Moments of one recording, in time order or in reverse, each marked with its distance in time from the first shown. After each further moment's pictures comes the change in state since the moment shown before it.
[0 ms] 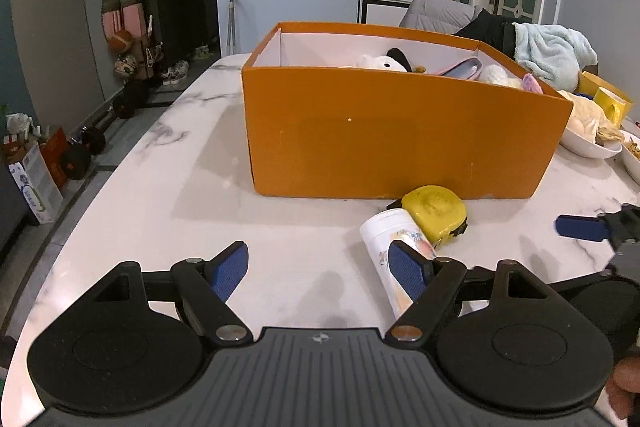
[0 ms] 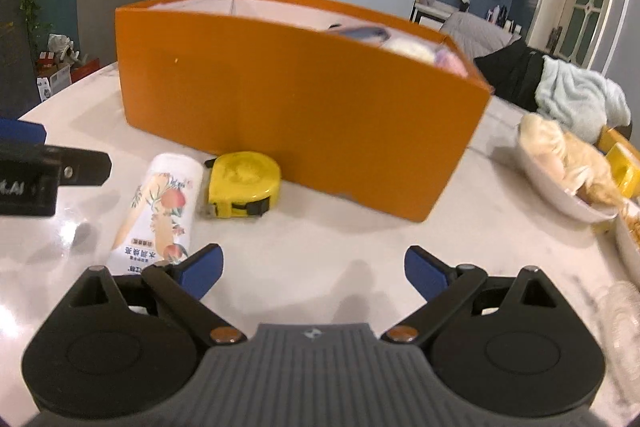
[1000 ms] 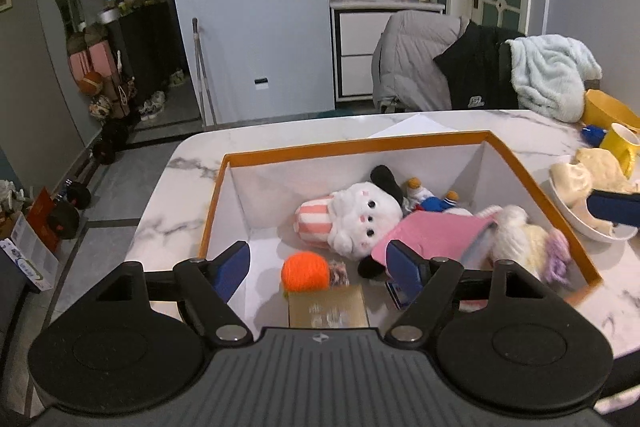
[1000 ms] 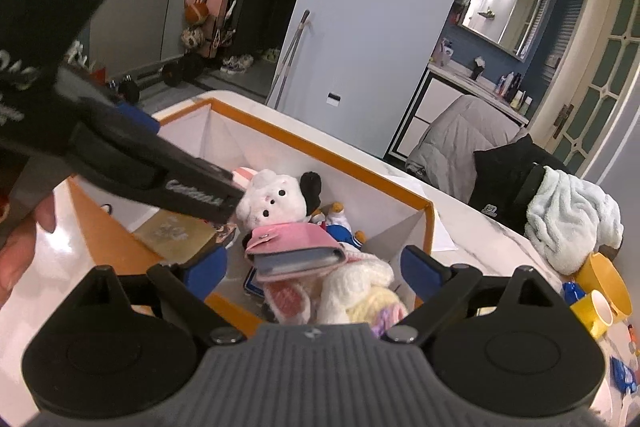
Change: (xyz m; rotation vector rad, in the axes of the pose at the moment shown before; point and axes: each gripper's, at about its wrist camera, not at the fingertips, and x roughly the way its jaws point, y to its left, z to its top) left arm 0.057 -0.035 0.158 0.124 0.009 -0.020; right arm -0.029 -0.031 0.149 -0.145 -0.108 -0.027
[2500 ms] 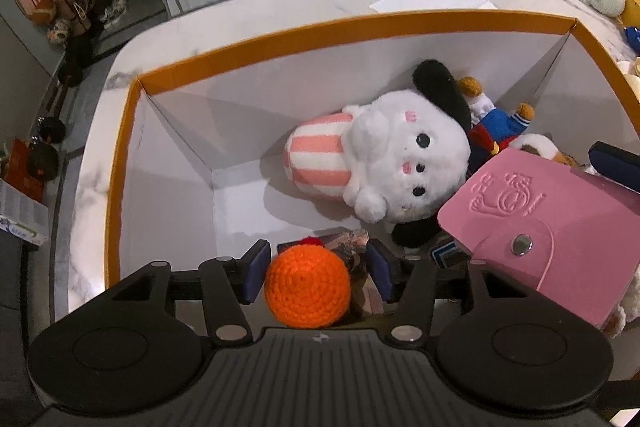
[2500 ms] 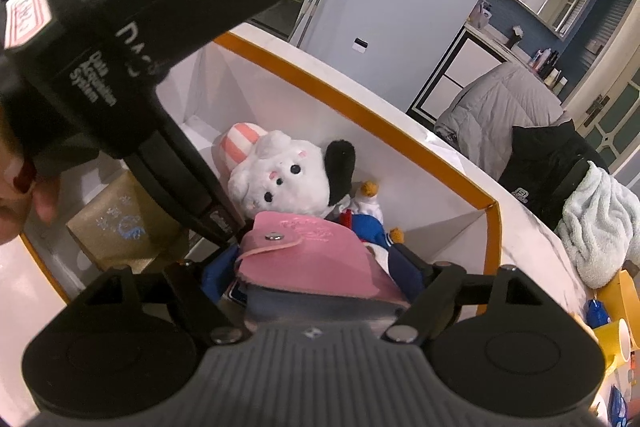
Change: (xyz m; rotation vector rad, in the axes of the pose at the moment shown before) left arm 0.131 0.007 0.024 0.100 0.439 -0.033; right arm 0.116 0.011 0.019 -0.116 0.193 0.045
